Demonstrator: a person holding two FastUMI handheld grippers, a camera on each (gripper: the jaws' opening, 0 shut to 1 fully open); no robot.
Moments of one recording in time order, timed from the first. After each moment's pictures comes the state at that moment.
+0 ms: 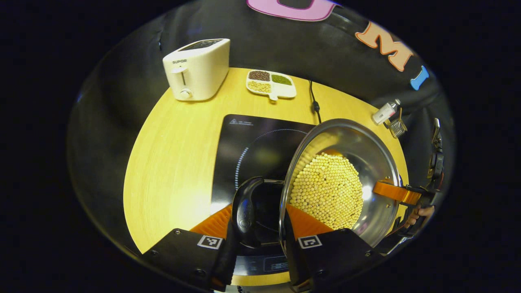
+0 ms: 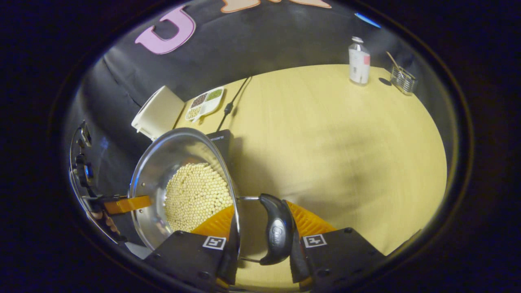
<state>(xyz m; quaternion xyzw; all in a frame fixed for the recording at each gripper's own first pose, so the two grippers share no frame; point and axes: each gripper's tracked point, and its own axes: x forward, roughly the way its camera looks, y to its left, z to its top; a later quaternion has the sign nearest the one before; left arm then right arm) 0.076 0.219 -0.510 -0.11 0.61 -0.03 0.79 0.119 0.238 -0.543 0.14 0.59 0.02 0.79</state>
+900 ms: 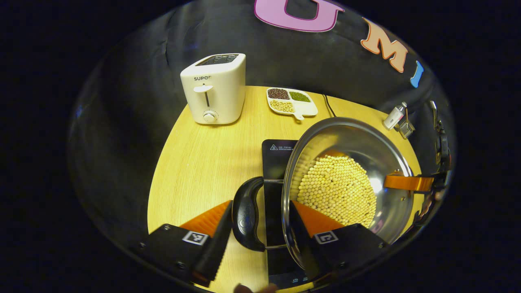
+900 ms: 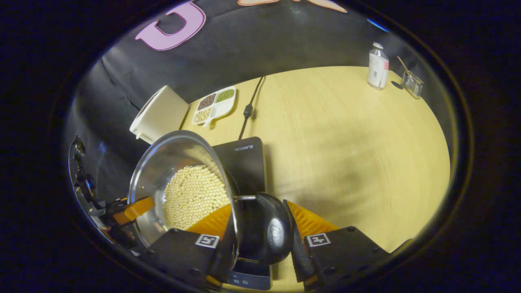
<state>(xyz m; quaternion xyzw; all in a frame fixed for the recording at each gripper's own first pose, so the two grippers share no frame) 0.106 0.286 -0.528 -0.03 0.56 -0.03 0.83 0.151 0.284 -0.552 0.15 0.59 -0.01 0.80</state>
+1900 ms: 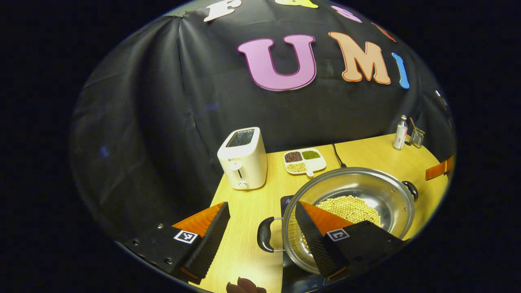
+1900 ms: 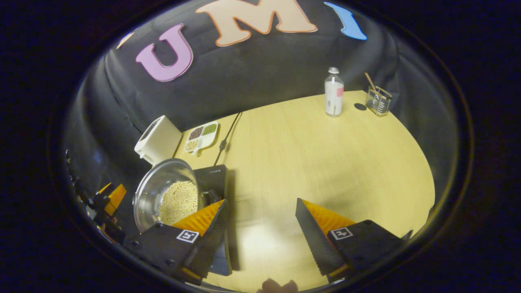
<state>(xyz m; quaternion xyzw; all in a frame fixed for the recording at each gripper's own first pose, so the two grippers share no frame) 0.139 0.279 -0.387 0.09 0.33 0.04 0.94 0.134 0.161 -0.459 0.16 0.50 -0.04 0.85</state>
